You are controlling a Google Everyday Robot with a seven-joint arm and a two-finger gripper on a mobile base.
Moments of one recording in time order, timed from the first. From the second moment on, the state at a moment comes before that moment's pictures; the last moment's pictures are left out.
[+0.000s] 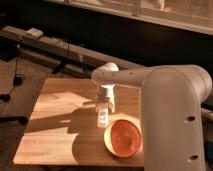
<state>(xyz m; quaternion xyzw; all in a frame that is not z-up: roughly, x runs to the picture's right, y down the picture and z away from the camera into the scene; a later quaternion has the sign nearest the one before) -0.005 0.129 0.835 -0.29 0.27 0.66 0.64</state>
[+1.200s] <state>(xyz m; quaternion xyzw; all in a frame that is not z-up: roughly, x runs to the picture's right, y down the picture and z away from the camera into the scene) -0.014 0.147 0.856 -0.33 0.29 0.63 0.64</state>
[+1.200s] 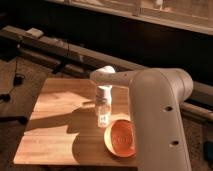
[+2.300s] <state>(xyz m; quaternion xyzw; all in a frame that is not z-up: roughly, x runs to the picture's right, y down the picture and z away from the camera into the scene) 0.020 0.136 0.706 -0.32 0.31 0.67 0.60</state>
